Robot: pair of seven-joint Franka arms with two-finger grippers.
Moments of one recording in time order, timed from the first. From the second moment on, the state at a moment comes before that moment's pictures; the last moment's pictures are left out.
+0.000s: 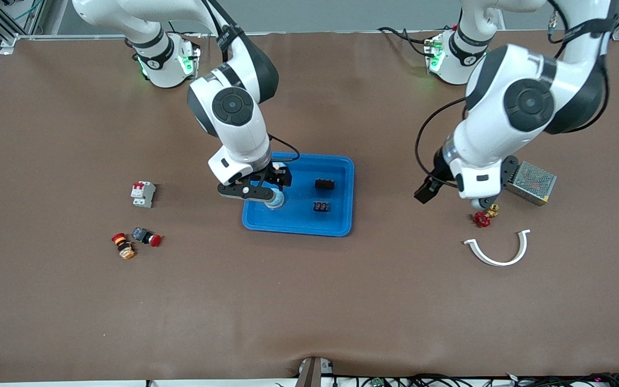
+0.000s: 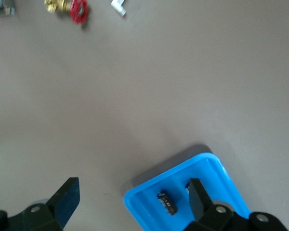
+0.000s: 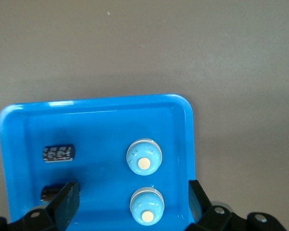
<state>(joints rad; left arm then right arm) -0.32 0.26 -0.11 -1.65 -0.08 1.85 -1.37 0.71 0.41 -0.07 -1.70 0.02 2.14 0.78</state>
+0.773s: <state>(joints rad) -0.45 0.43 -0.11 -1.64 -0.08 2.06 -1.94 0.71 0.49 -0.07 -1.78 0.02 2.29 0.73</state>
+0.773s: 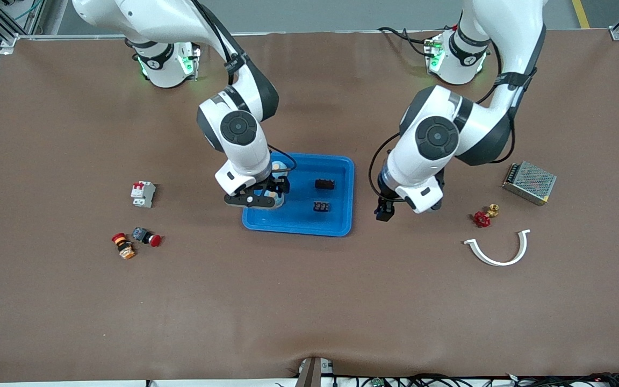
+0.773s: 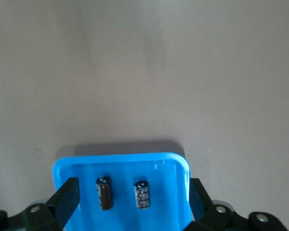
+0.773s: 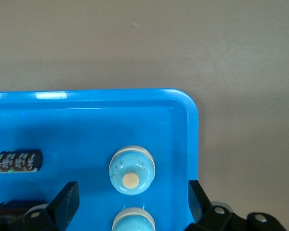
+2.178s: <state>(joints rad) -0.63 0.75 -0.10 -1.46 -0.05 2.22 -2.12 0.74 0.64 -0.07 -1.78 0.01 2.41 0.71</state>
